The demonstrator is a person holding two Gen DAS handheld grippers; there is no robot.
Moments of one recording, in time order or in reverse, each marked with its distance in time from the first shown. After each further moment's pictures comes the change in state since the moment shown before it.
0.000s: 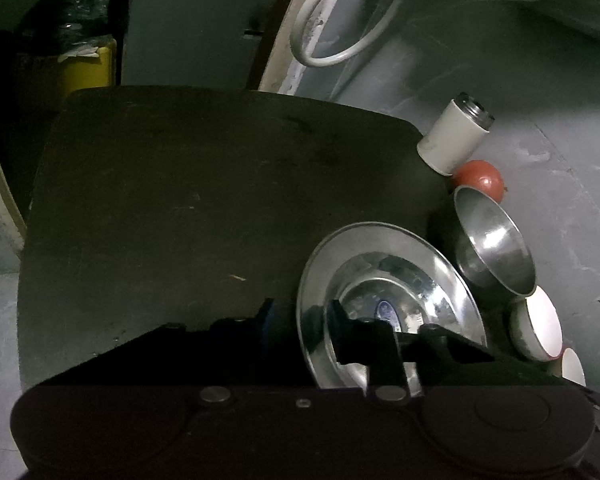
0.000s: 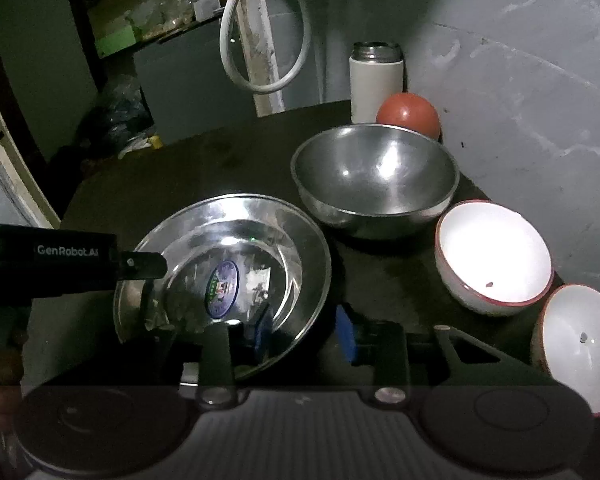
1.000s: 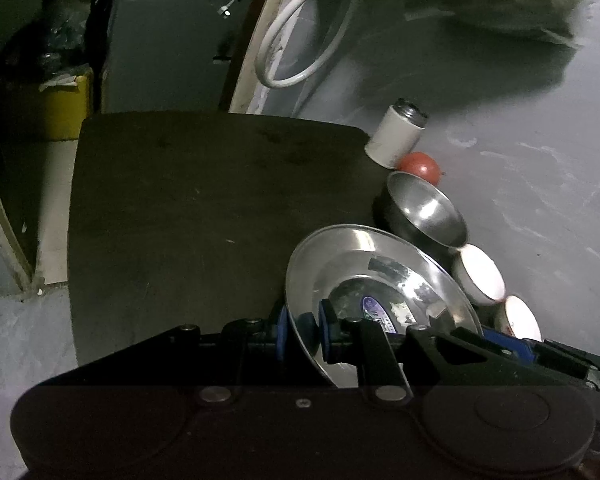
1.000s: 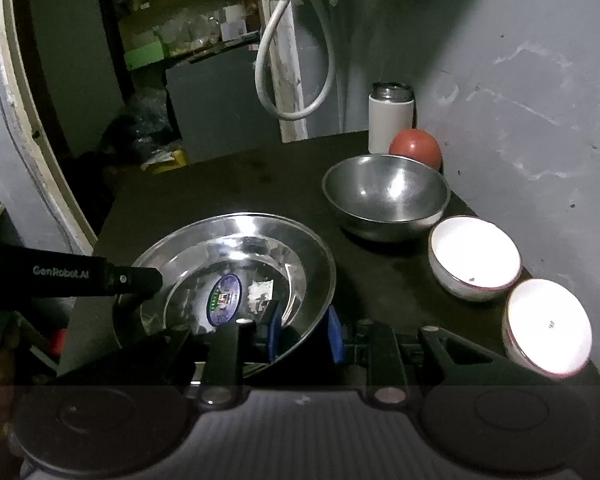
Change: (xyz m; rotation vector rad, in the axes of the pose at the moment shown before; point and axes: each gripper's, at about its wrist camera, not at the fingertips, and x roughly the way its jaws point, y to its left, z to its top) left arm -0.088 -0.005 -0.043 0.088 -0.058 -0.082; right arm -0.070 0.013 -0.023 -0.047 -0.088 0.033
